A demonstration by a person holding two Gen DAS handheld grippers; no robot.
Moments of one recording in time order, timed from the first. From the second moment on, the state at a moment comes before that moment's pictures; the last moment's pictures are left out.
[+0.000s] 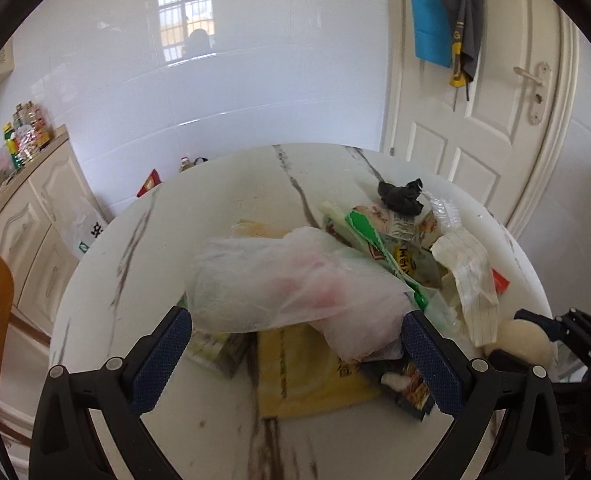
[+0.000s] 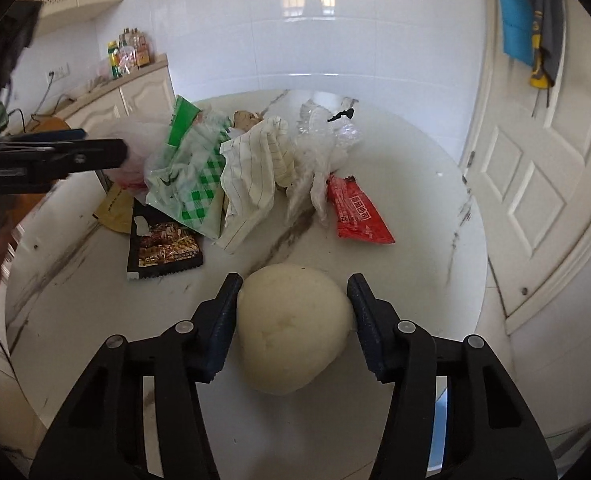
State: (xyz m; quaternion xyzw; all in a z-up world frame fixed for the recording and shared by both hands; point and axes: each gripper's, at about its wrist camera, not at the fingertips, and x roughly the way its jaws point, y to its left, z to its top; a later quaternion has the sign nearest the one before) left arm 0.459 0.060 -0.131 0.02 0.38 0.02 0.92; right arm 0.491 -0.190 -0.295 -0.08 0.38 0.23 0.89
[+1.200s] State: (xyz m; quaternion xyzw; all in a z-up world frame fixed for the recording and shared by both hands) left arm 0.395 0.132 -0.166 -0.03 0.40 -0.09 0.91; right arm 0.464 -0.176 -0.283 -0.05 0.37 0.23 0.90
